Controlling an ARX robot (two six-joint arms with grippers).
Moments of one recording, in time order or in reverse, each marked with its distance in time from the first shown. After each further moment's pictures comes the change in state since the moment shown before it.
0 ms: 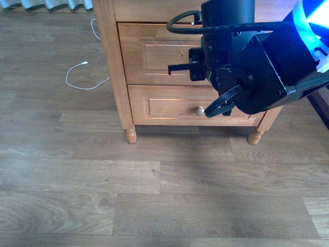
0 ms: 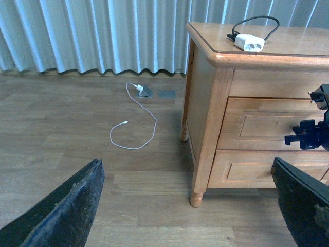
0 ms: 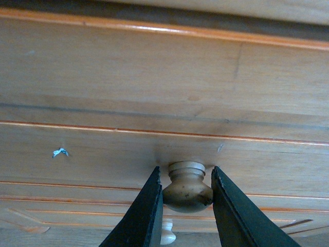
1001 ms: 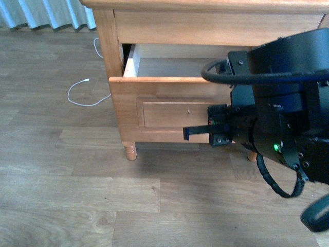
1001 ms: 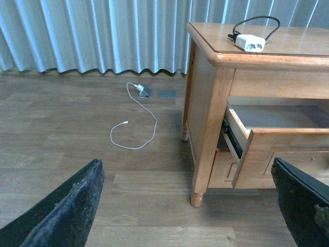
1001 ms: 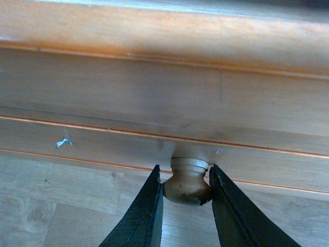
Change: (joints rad) left arm 0.000 0.000 0.000 0.000 0.000 0.000; right arm 0.010 -0.369 -0.531 -0.076 -0.147 0.091
